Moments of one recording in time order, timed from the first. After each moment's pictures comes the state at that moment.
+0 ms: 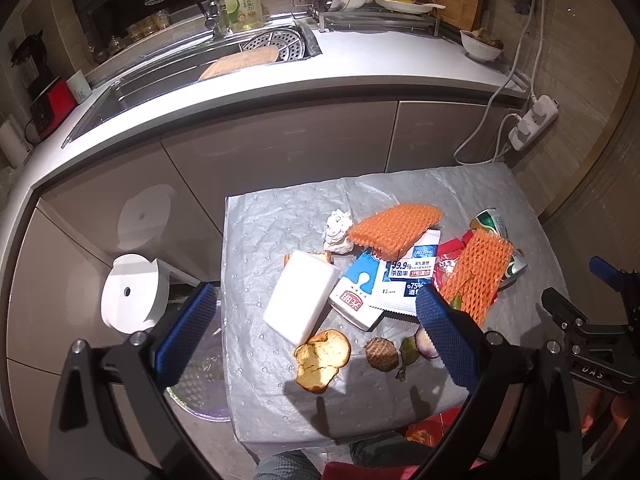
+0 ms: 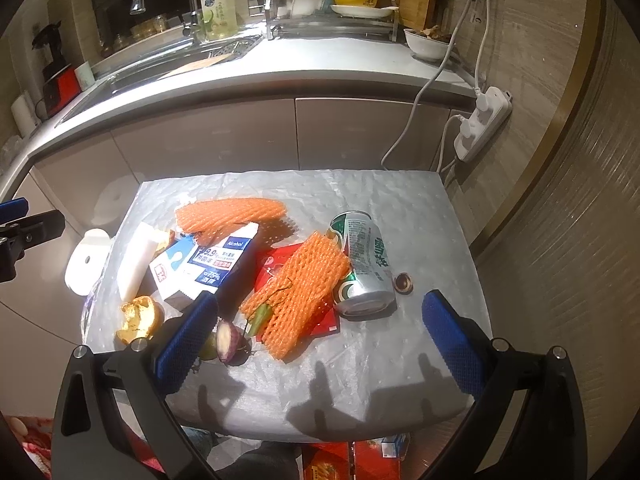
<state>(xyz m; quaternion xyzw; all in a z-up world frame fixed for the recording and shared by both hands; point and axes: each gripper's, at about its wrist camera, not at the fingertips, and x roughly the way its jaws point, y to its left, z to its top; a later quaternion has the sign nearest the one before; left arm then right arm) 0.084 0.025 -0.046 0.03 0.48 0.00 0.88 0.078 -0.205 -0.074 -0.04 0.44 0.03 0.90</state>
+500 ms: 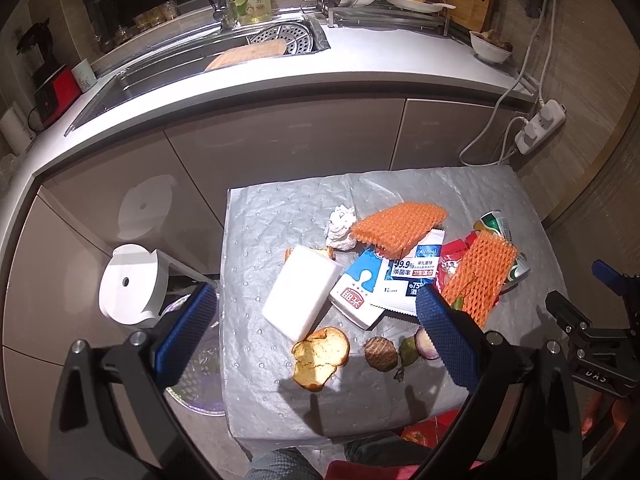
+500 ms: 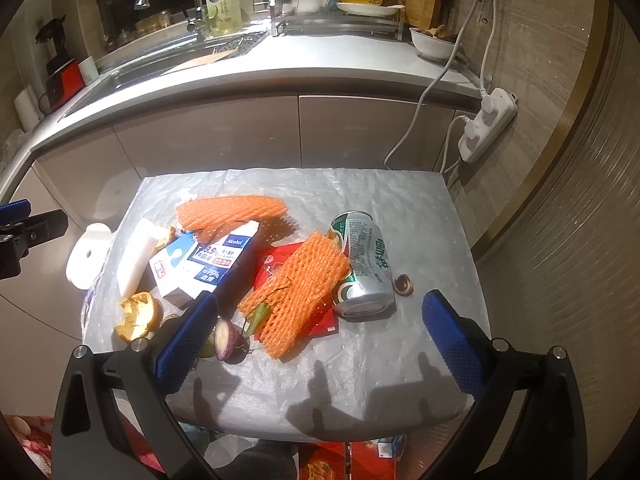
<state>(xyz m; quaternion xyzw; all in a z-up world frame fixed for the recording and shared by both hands) 0.085 0.027 -0.051 0.02 0.48 0.01 0.87 0.081 -0.206 -0.074 -0.04 0.44 0.04 0.89</state>
